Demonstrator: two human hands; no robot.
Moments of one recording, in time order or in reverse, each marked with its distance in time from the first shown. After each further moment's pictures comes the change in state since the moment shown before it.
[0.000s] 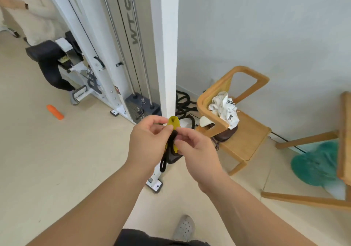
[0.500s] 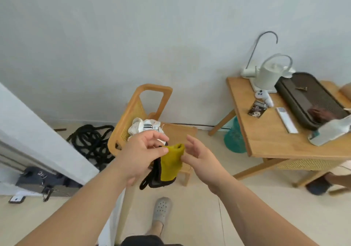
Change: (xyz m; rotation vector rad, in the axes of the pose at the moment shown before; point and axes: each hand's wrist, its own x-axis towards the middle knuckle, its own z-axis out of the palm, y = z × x) left_hand 0.086 0.054 0.272 0.327 -0.910 0.063; right_hand 0.060 0.032 -0.284 -0.032 0.405 0.253
